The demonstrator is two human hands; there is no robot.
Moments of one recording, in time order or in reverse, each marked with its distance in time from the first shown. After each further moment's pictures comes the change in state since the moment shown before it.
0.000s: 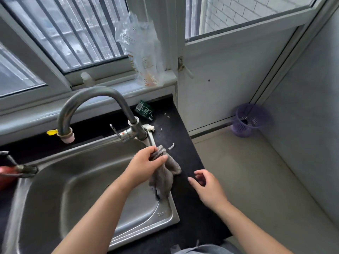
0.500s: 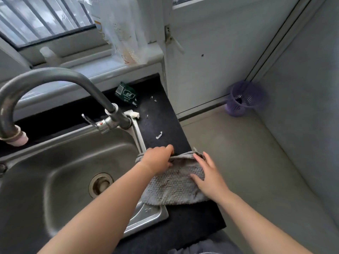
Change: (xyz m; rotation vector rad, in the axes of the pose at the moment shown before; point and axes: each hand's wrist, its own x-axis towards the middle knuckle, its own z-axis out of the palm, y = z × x) left_hand 0.082 -0.041 0.089 0.969 -0.413 0.115; right_hand 0.036 0.050 -0.017 -0.257 -0.105 -0.064
